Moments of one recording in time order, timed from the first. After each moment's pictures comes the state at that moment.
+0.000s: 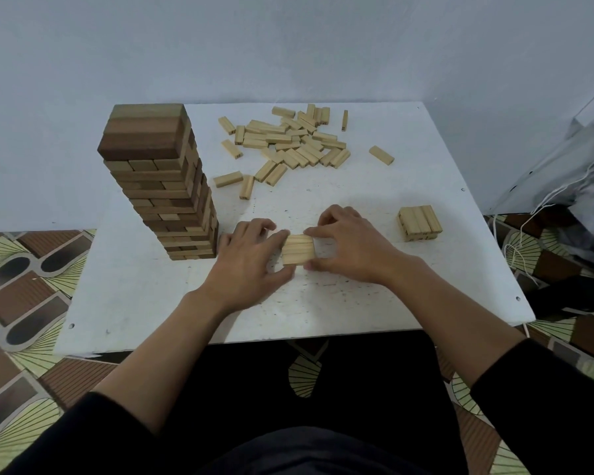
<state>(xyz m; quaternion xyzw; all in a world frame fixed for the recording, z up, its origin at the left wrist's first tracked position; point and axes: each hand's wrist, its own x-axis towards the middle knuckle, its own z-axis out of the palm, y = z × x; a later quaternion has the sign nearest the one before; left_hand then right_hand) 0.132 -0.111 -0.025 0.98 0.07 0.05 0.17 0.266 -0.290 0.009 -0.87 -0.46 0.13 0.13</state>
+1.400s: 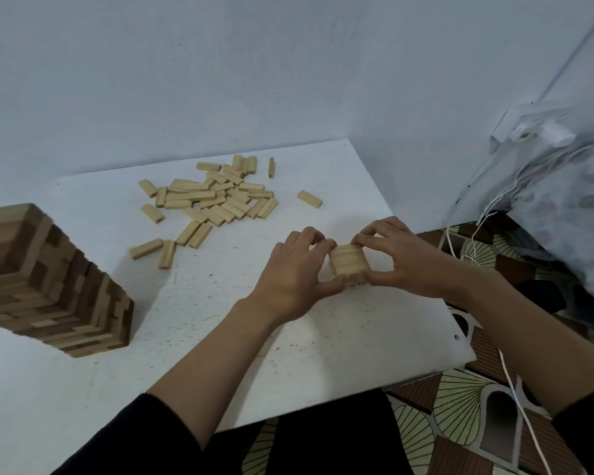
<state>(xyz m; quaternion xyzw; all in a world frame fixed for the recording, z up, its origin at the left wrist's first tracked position) 0.280 -0.231 0.006 0.97 -0.07 0.08 0.21 0.379 -0.441 0.030 -0.87 -0.44 0.10 0.18</state>
